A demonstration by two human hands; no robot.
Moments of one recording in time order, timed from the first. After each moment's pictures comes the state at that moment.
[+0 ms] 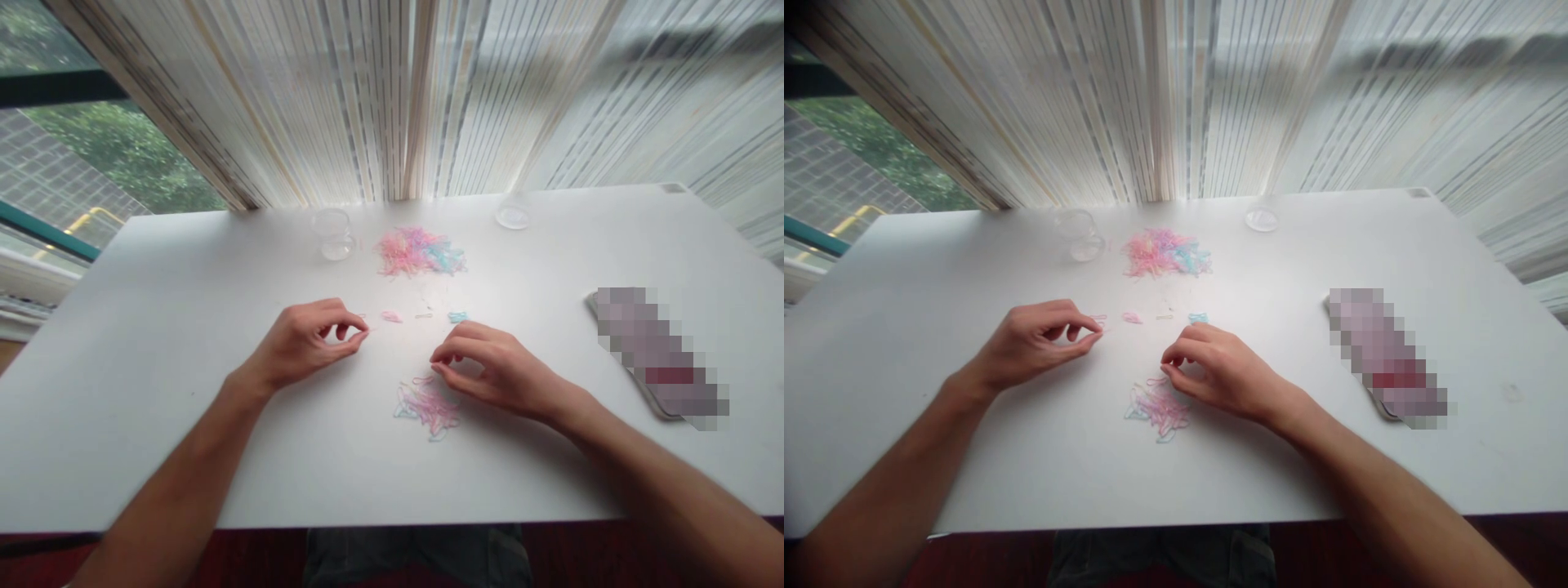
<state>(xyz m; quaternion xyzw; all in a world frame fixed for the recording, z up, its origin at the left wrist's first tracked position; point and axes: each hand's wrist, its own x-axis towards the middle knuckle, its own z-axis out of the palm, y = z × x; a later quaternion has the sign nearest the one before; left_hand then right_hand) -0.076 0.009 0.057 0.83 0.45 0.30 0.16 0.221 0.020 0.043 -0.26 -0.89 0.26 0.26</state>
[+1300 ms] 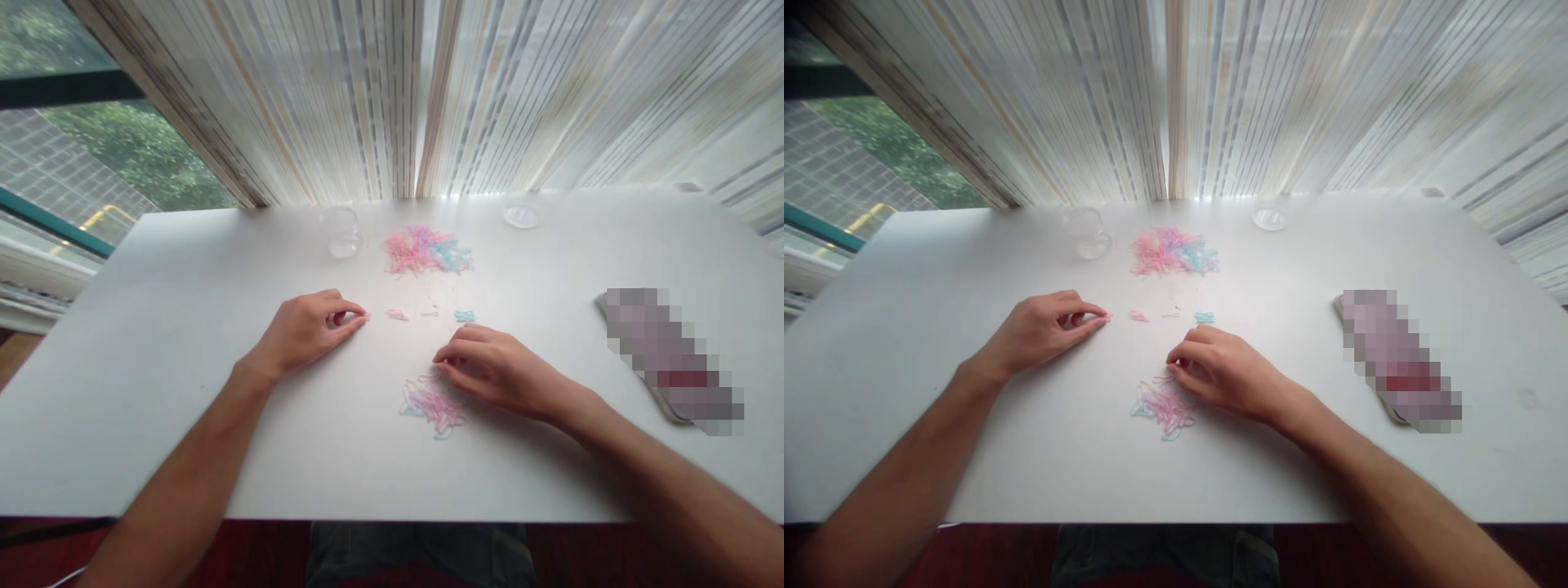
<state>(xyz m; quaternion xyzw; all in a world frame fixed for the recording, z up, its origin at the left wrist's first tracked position) -0.089 0.018 0.047 0.79 0.57 0.19 0.11 0.221 0.021 0.039 -0.26 -0.90 0.28 0.21</state>
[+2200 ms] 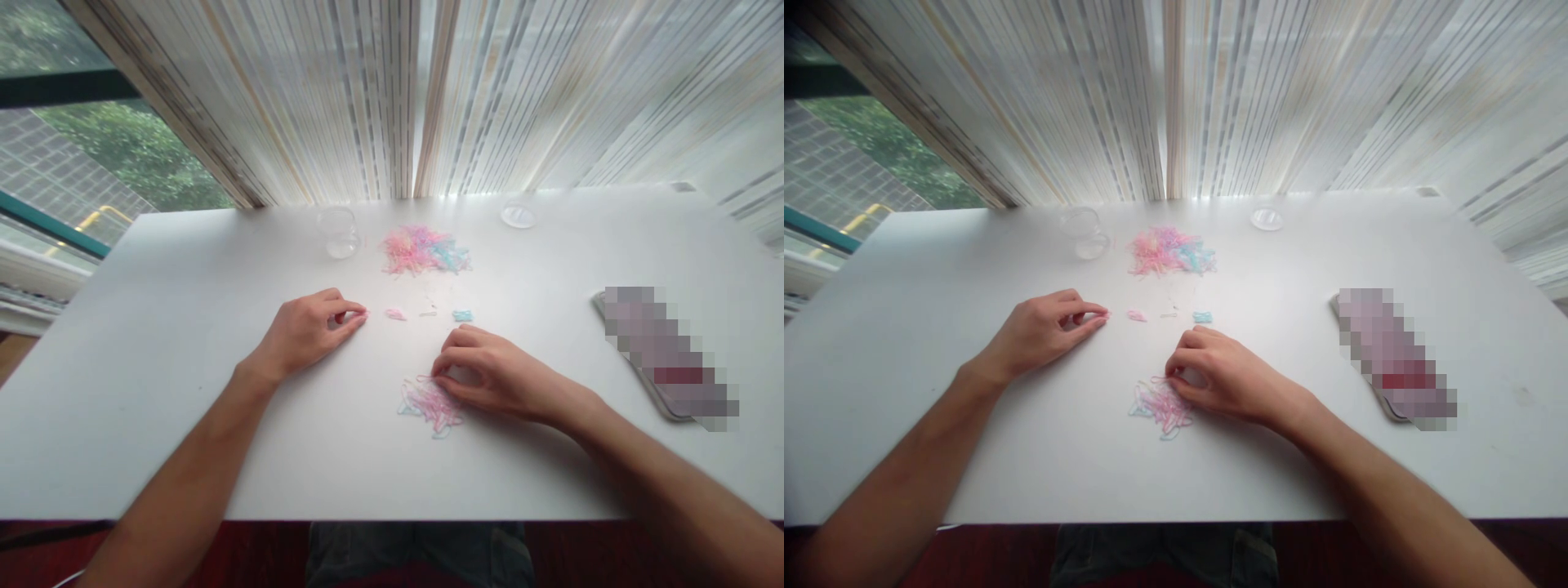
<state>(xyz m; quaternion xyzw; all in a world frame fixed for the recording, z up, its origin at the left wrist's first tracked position) -0.086 0.016 0.045 0.80 0.57 0.17 0.08 0.221 0.017 0.048 -0.26 -0.90 0.30 0.16</state>
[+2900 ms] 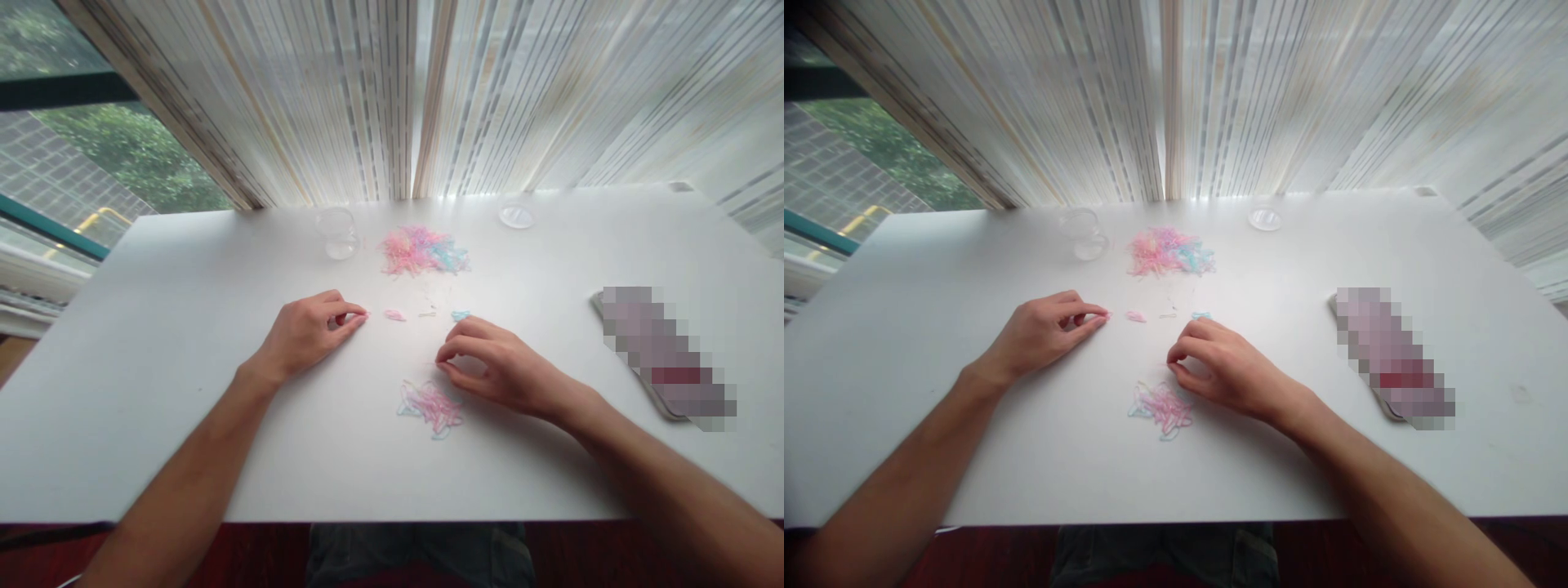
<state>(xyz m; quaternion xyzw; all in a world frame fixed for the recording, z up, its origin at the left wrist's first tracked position) -0.085 0.017 0.044 0.80 0.56 0.19 0.09 0.223 0.021 0.041 -0.26 -0.90 0.26 0.25</state>
